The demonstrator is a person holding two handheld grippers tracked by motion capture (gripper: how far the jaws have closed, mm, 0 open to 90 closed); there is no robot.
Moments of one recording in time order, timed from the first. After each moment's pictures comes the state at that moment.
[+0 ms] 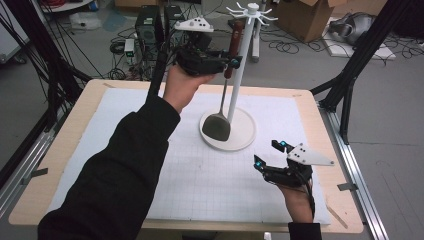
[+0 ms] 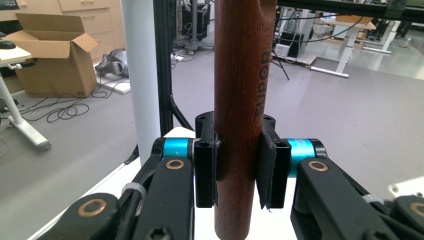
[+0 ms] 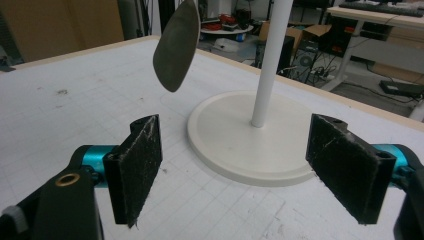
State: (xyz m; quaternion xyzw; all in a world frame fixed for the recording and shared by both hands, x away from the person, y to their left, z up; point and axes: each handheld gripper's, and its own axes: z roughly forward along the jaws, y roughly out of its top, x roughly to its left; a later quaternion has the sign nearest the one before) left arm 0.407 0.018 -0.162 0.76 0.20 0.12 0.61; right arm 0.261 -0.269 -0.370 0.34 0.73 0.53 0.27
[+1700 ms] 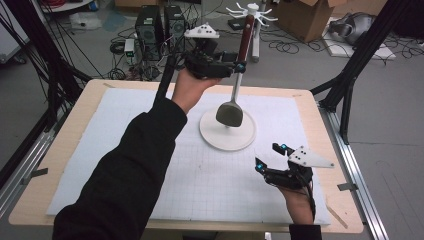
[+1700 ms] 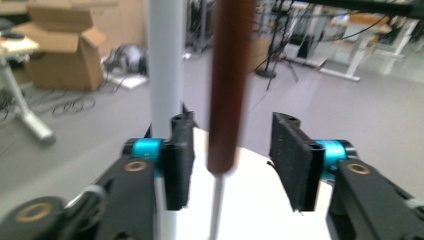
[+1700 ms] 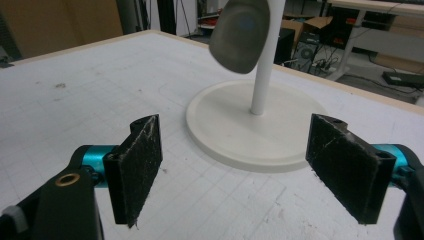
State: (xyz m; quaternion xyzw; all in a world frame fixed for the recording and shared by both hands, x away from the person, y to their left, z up) left arm 0.422 0.013 -0.192 0.74 0.21 0.12 0.63; right arm 0.260 -0.275 -0.382 0.35 0.73 0.53 0.26
